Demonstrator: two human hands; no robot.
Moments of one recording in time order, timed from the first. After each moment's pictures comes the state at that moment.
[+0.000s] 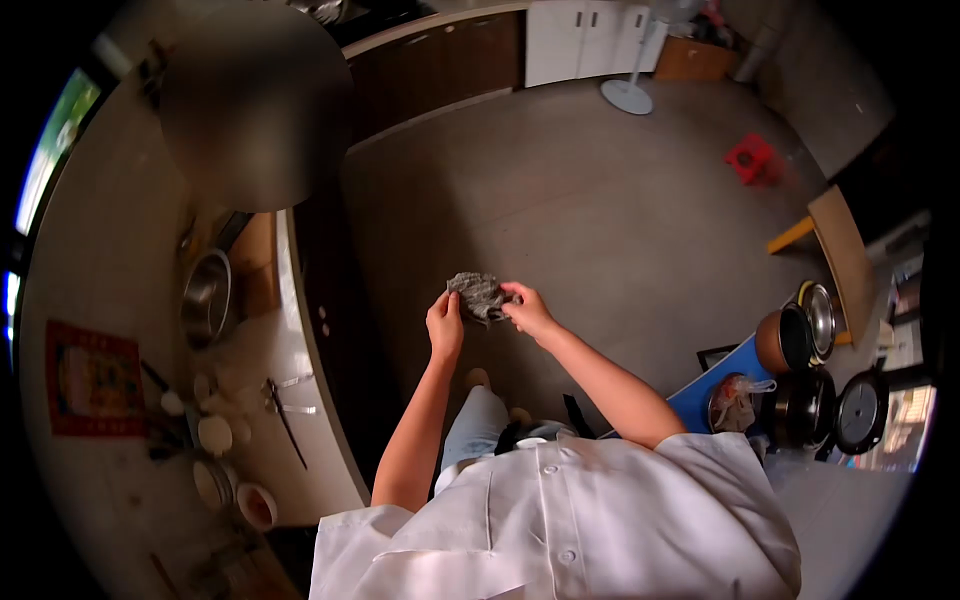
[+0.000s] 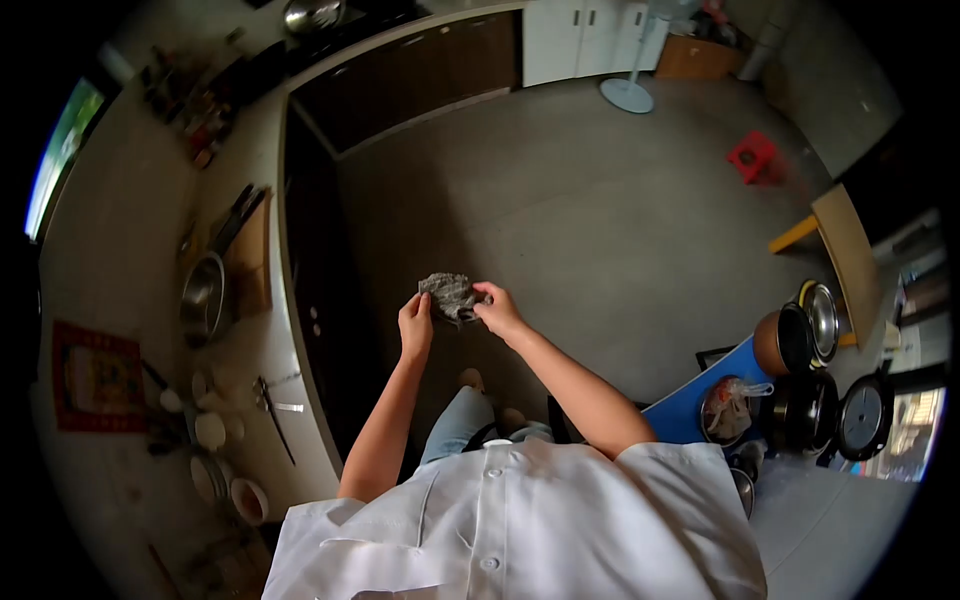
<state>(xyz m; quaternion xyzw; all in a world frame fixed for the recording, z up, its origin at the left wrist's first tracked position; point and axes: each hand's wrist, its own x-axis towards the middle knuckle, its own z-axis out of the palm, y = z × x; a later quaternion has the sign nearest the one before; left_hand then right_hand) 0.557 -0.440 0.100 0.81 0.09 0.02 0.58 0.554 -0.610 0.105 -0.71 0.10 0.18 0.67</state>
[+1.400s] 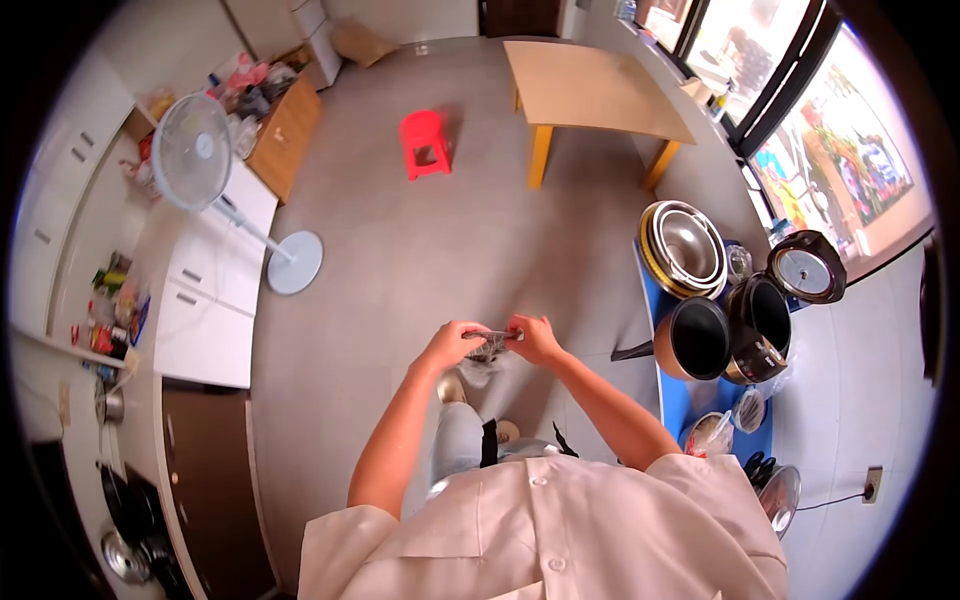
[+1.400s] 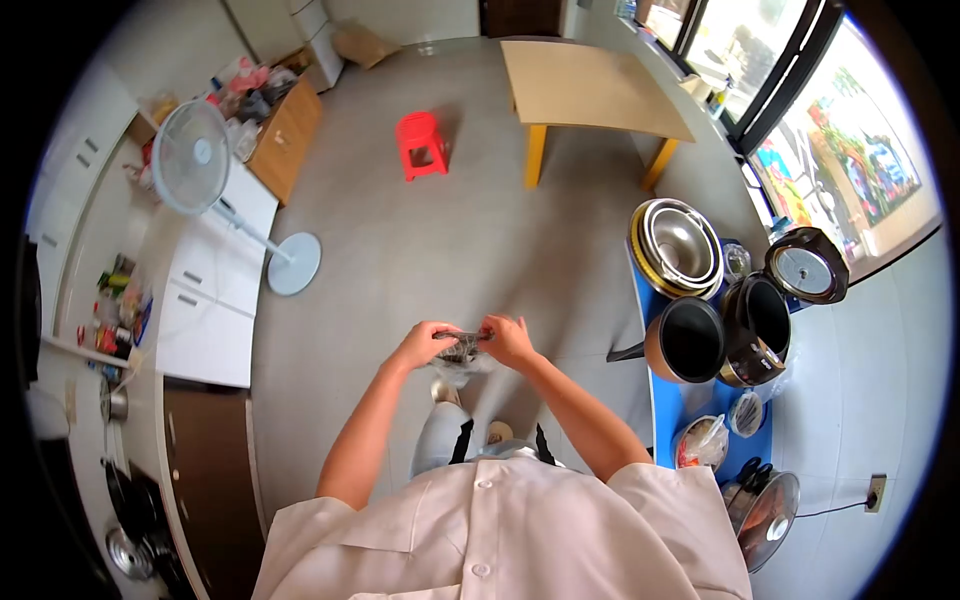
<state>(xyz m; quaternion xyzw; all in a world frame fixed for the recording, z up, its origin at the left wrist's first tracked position) 0.999 -1.287 0.127 0.55 -0.57 -0.53 0.29 0.802 -1.329 0.107 -0.82 0.47 -0.11 0.31</state>
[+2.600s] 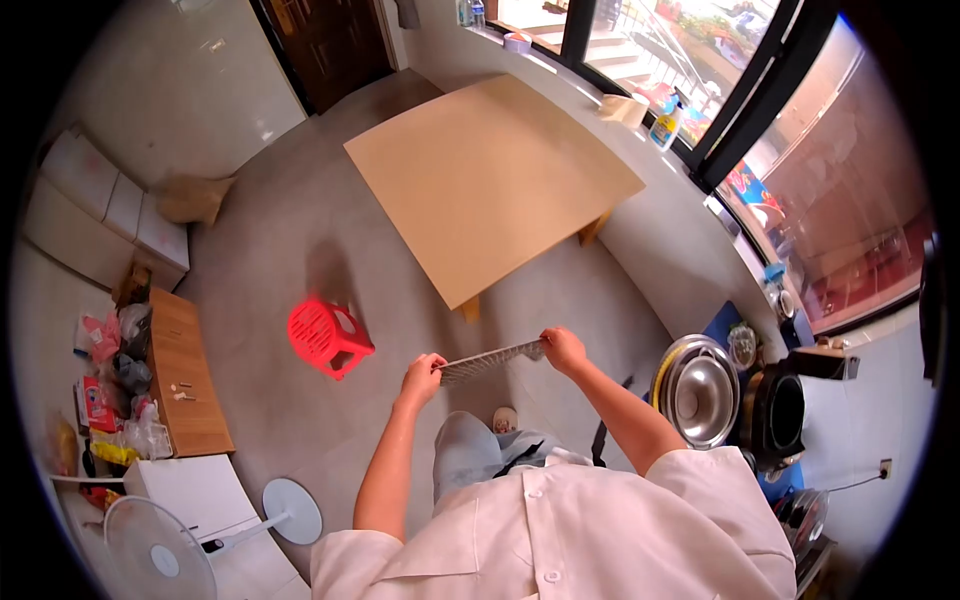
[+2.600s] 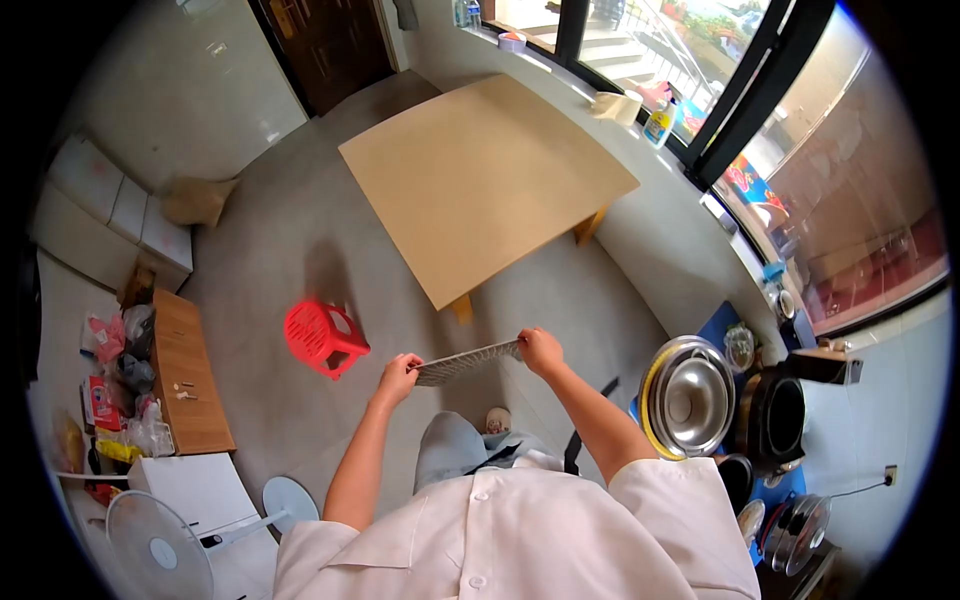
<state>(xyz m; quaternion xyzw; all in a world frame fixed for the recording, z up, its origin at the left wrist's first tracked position) 1.020 -2.042 0.061 0.54 -0.72 -0.42 0.14 0.721 -1.981 0.058 -0.55 0.79 -0.15 0.25</state>
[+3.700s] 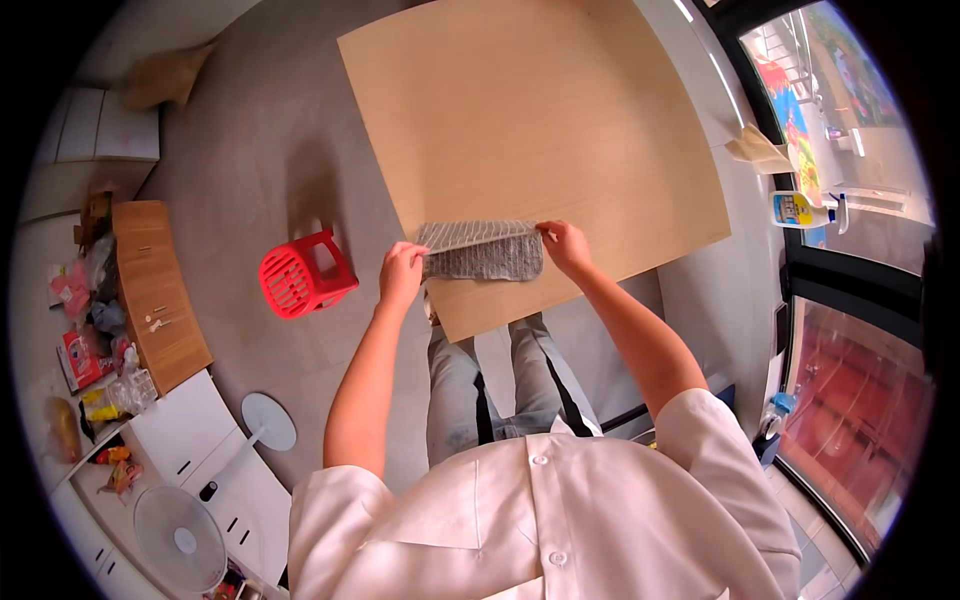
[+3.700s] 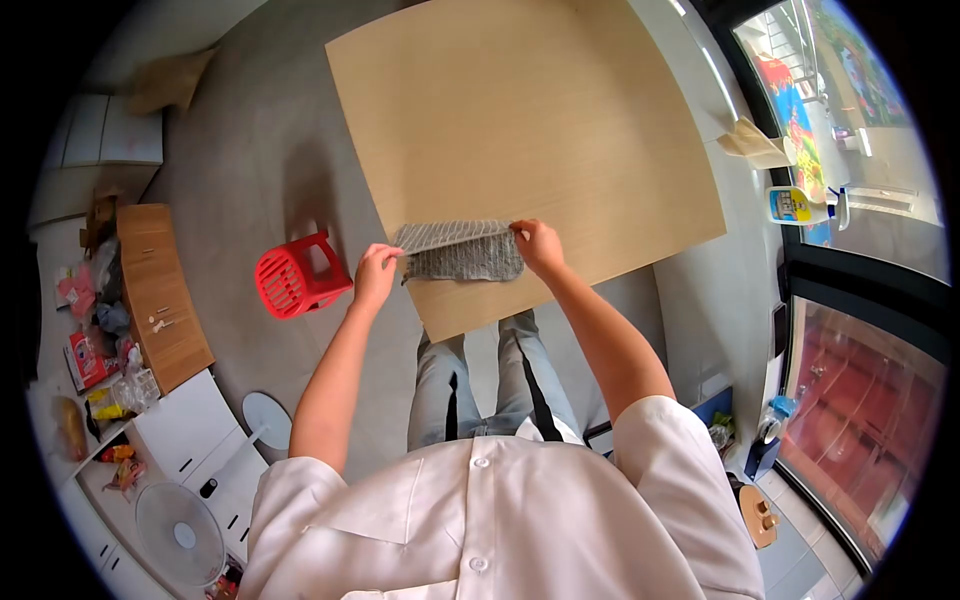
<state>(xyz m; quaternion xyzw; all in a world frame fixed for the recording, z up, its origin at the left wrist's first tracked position) 0.952 -2.401 -0.024 0.65 -0.67 -0.32 0.18 0.642 -2.407 -0.034 -0.60 0.70 -0.19 0.34</state>
